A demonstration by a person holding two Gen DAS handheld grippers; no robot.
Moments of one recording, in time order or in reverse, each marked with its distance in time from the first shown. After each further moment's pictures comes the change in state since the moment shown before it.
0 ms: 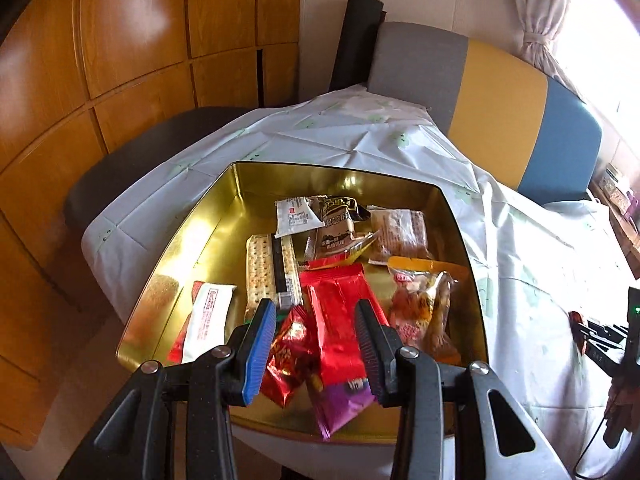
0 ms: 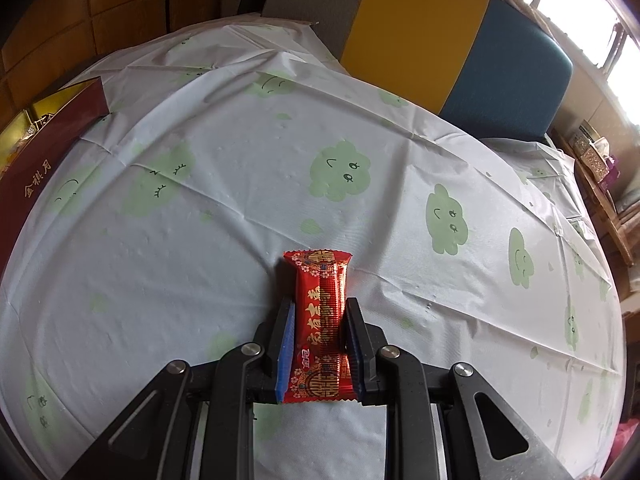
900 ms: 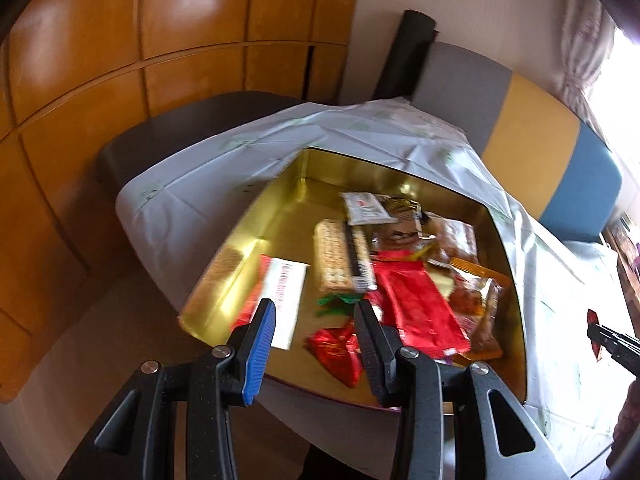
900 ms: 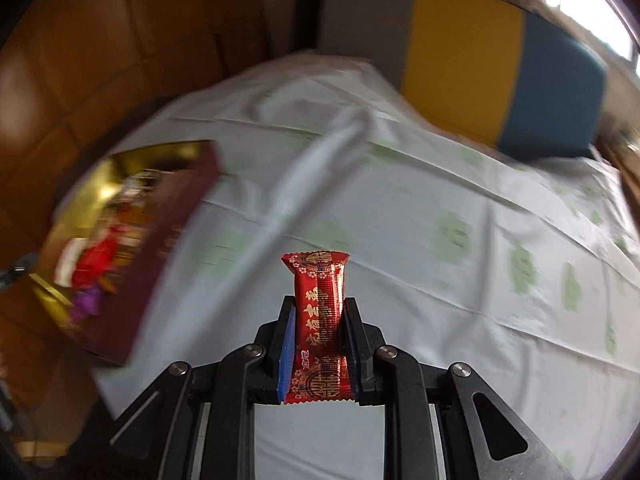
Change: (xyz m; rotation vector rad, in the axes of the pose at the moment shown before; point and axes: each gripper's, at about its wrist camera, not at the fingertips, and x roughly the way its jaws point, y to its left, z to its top) left arm -0.007 0.071 -0.018 -0.174 -0.007 0.035; right arm -0.081 0.090 0.055 -0.014 -0.110 0.330
